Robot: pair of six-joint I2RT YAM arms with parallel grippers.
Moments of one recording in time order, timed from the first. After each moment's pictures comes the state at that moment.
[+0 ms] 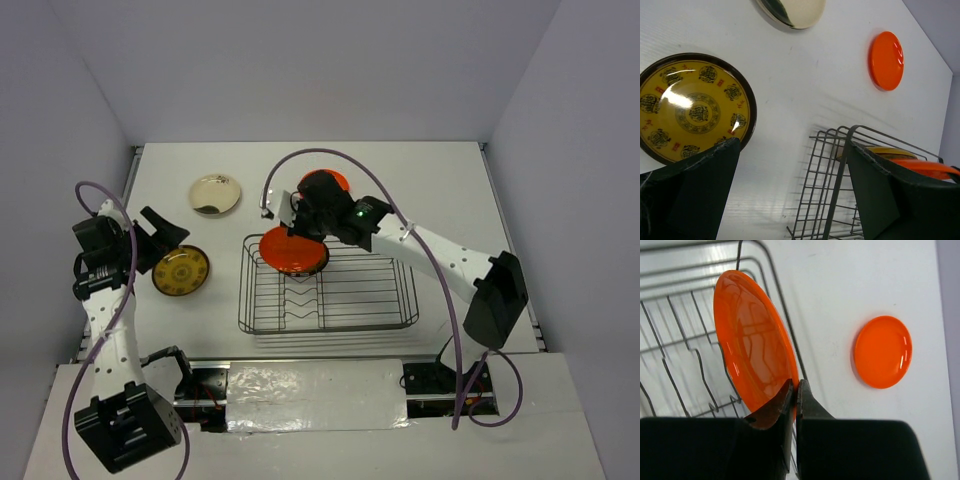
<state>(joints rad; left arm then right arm) 0.46 0.90 0.78 -0.53 0.48 -0.45 0.87 1.62 1.45 -0.54 -0.05 -0.59</state>
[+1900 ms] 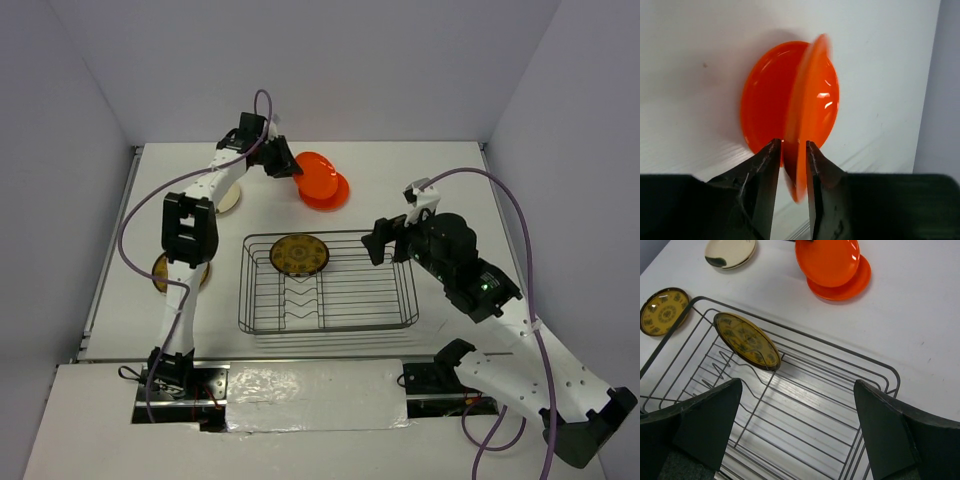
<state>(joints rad) -0.22 2.44 2.21 -0.54 0.50 -0.57 0.59 0.79 0.88 -0.40 0.07 0.20</state>
